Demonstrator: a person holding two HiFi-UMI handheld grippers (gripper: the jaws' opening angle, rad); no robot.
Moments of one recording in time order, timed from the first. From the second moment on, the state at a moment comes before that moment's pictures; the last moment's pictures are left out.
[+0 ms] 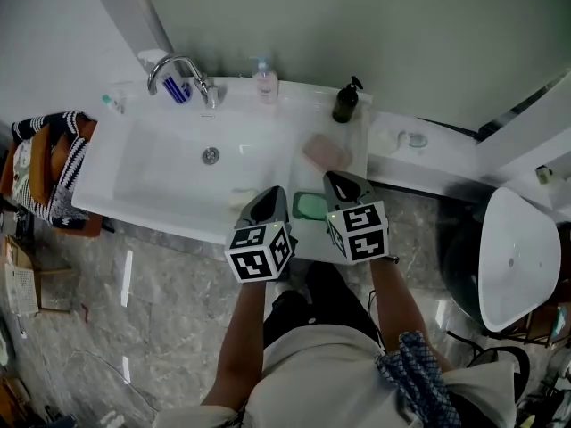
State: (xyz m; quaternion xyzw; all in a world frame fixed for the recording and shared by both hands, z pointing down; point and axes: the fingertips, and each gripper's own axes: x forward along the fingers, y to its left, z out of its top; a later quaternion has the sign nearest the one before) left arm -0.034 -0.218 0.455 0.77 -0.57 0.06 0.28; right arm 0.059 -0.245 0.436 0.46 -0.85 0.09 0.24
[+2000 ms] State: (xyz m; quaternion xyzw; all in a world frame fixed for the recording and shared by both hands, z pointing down) left arm -0.014 -0.246 0.495 0.78 -0.53 0.12 0.30; right arm 0.036 -0.206 0.577 0.17 -0.83 0.02 0.53
